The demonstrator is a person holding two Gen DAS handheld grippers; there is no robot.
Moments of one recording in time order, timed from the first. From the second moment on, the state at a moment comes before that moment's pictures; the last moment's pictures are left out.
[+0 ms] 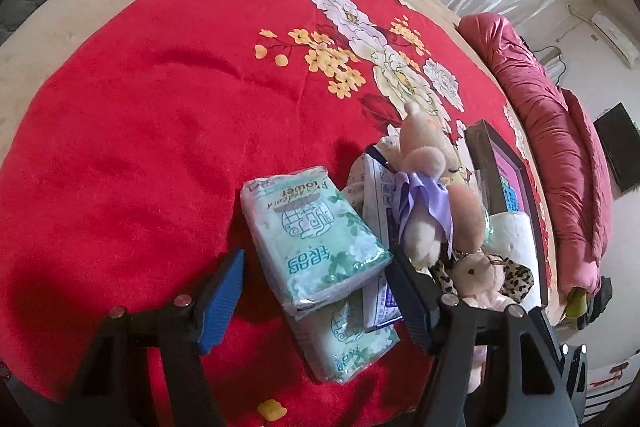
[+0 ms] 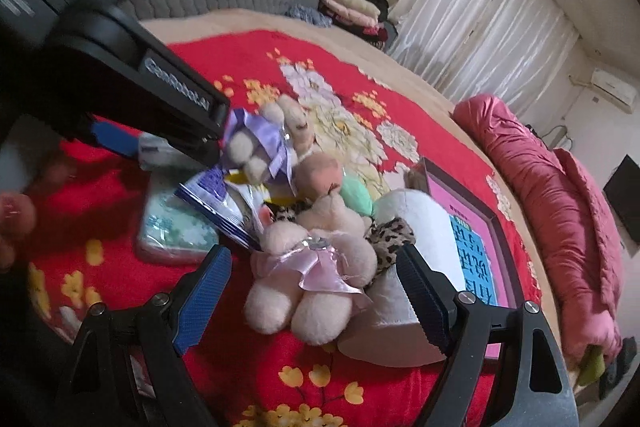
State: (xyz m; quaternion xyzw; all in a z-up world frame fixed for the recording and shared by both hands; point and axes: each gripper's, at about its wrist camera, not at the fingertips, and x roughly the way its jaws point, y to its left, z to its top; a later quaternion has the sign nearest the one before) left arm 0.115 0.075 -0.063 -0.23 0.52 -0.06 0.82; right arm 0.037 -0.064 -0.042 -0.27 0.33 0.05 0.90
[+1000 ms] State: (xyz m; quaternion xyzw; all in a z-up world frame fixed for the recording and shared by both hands) left arm 0.095 0.069 -0.034 -0.18 0.45 -0.07 0.87; right arm 0.019 -0.096 0.004 -0.18 0.25 0.10 0.95
